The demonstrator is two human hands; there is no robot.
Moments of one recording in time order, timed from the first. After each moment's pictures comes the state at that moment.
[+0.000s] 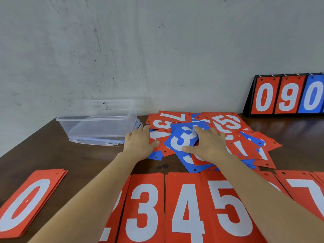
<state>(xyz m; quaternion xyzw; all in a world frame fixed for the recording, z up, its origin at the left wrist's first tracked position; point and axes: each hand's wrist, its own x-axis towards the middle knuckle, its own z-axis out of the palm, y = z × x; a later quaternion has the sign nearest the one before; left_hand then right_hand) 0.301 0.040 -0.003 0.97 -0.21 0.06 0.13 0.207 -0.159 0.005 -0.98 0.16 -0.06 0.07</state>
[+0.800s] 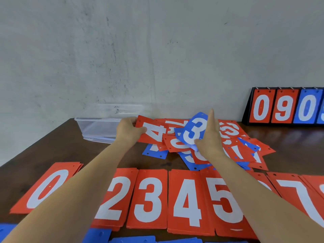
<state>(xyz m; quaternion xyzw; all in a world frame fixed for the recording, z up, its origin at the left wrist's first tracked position) 0.276 0.080 0.052 0.86 -0.10 0.10 0.50 0.191 -0.143 0.023 -0.87 0.17 -0.25 0.38</state>
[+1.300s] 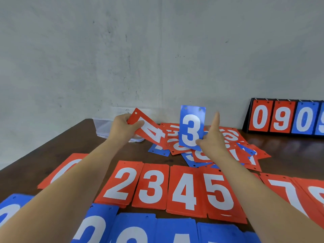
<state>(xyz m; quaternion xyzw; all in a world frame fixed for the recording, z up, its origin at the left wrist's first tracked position) 0.227 0.121 0.077 0.82 -0.11 0.16 0.54 0.160 -0.135 0.042 -0.86 0.12 -0.26 0.43</state>
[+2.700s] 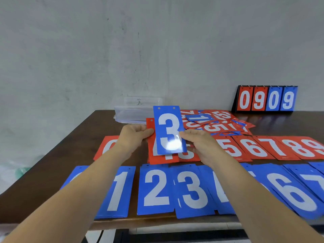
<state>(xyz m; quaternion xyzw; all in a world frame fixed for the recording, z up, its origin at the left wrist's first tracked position) 0.122 0.250 0.059 0.77 -0.14 -0.06 0.62 0.040 0.059 0.050 -0.71 0.16 -0.11 0.68</state>
